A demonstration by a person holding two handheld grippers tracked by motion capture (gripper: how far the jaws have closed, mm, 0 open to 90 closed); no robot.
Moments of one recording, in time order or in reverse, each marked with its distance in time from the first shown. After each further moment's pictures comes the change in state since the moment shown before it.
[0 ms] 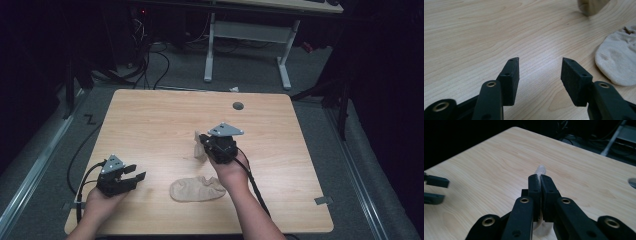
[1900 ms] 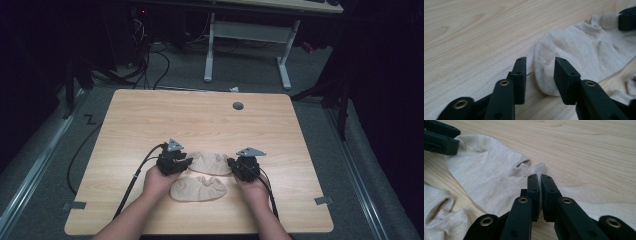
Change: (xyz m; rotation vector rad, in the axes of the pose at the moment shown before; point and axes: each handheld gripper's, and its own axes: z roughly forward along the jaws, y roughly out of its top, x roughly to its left) left arm -0.069 0.067 0.141 0.090 -0.057 0.040; right arm -0.074 -0.127 0.015 0.179 -0.068 0.150
